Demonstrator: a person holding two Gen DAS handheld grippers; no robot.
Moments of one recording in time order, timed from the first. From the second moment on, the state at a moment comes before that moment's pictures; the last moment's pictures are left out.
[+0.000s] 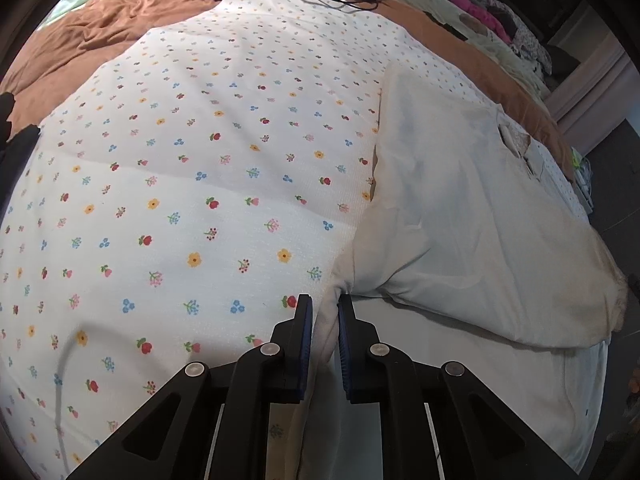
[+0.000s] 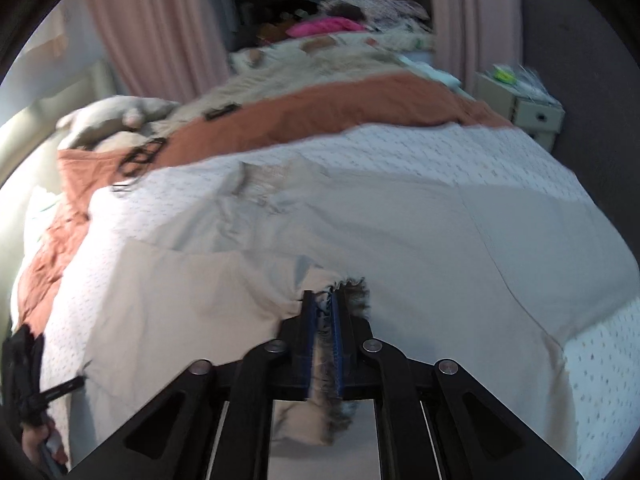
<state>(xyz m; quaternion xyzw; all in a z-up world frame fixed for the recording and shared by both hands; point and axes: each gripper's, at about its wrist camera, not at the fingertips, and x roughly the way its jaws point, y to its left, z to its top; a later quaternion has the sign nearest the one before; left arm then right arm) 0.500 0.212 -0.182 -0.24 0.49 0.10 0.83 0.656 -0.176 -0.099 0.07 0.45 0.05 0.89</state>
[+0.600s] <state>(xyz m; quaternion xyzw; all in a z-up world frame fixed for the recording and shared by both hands) 0.509 0.209 -0.179 -0.22 0.50 0.10 0.83 0.623 -0.192 -0.217 0.22 0.55 0.10 0.80</state>
